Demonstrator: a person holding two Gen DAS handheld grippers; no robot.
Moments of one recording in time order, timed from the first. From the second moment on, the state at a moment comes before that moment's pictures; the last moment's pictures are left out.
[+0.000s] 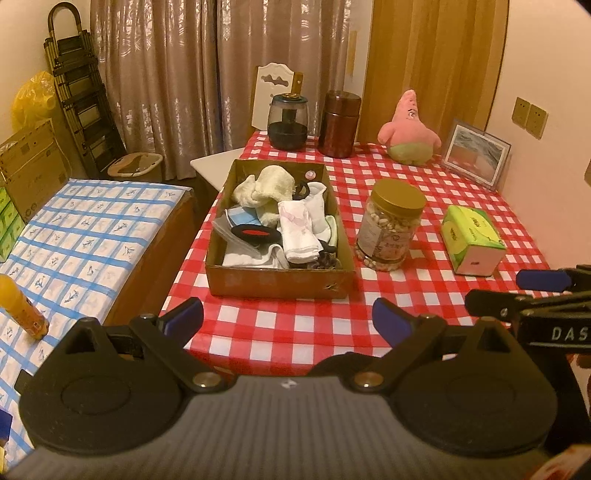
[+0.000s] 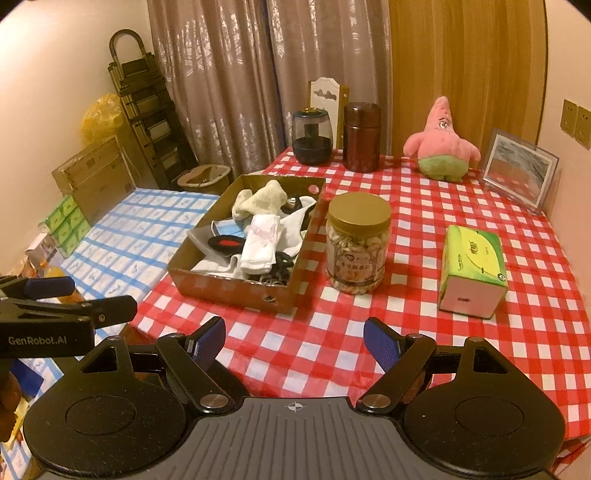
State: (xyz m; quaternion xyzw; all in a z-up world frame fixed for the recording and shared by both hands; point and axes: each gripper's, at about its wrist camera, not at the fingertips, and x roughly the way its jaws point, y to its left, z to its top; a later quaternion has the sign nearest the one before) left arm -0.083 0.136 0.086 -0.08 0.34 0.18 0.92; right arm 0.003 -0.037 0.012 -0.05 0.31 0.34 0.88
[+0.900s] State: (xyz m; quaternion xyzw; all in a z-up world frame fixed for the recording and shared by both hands) left arm -0.104 0.120 0.097 -0.07 0.34 0.19 0.92; right arm -0.019 -0.055 0.022 -0.05 0.30 0.34 0.89
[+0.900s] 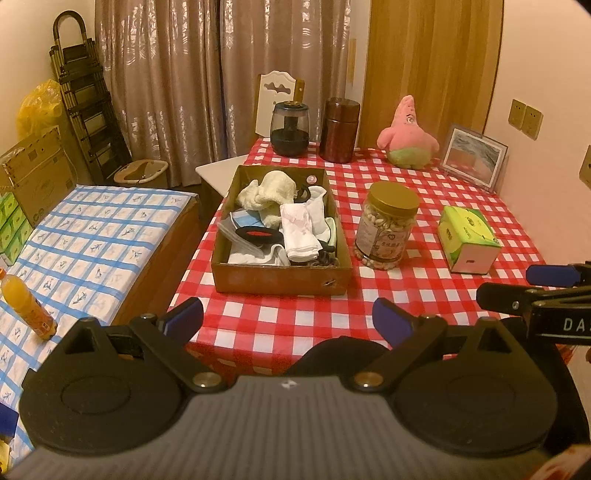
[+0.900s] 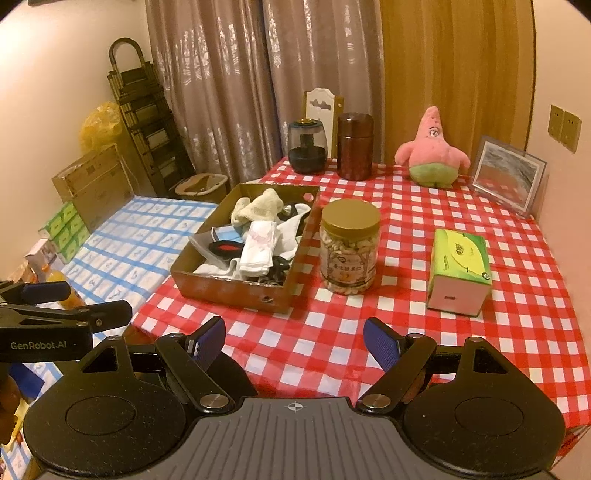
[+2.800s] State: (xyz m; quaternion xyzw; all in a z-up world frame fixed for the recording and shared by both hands) left arm -0.103 0.118 0.095 -0.07 0.34 0.19 0.92; right arm -0.018 -0.055 0.019 -0.05 0.30 0.33 0.89
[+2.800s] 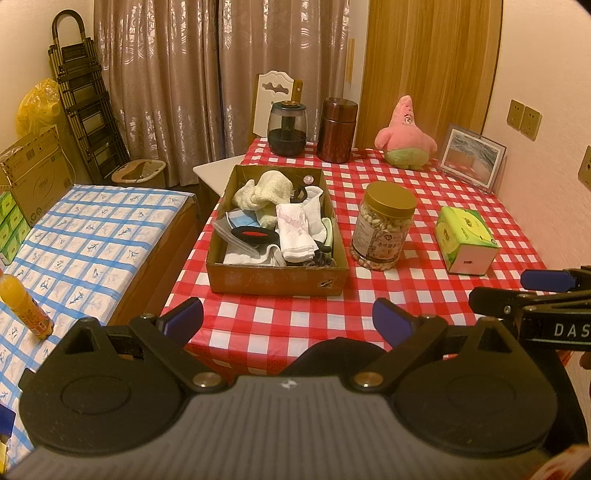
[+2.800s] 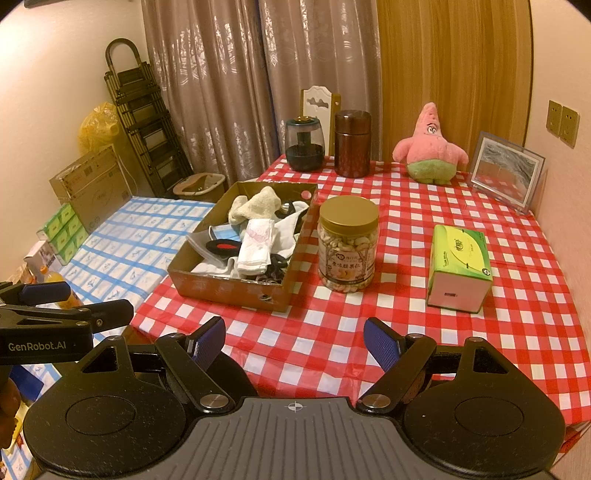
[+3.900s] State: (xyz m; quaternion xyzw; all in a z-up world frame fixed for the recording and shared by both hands) left arm -0.103 0.117 0.094 -0.07 0.33 0.19 0.92; right arm -0.017 -0.055 0.018 -0.04 0.30 0.33 0.89
